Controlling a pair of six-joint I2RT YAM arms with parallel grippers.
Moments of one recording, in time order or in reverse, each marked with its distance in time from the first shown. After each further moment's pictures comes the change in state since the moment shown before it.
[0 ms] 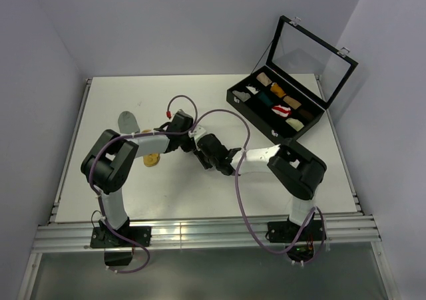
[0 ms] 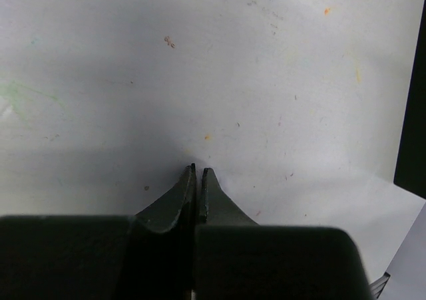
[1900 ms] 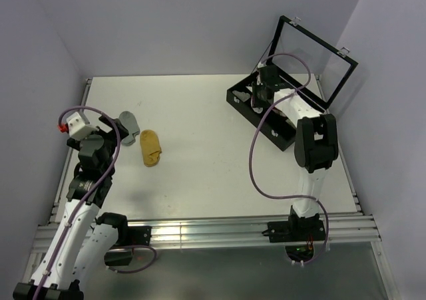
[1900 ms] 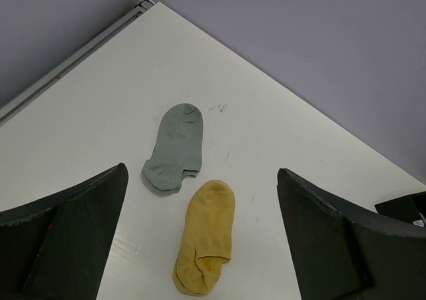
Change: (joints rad) left arm 0.392 -1.237 -0.390 -0.143 -0.558 0.491; right arm -0.708 0.153 0.672 -0.631 -0.156 0.080
